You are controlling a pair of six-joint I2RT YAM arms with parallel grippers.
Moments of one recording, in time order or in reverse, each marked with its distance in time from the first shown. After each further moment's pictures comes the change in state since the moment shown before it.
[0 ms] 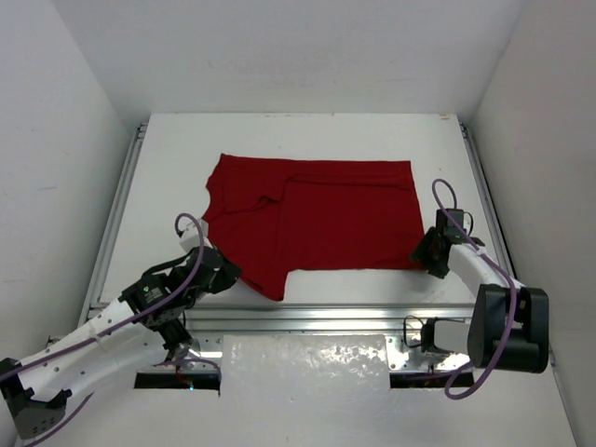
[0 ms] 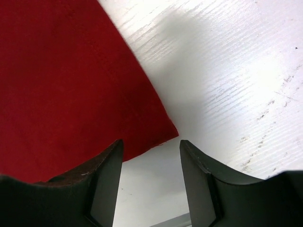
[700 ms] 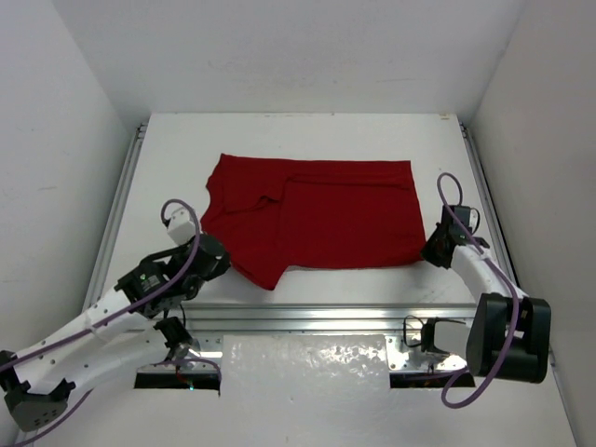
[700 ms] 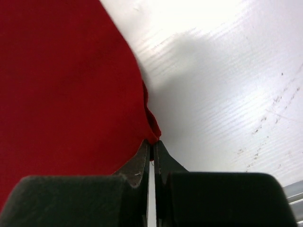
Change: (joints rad) left arm 0.000 0.084 0.138 -0.108 -0.166 -0.025; right arm -0.025 -0.053 0.002 0.045 -0.003 -0.025
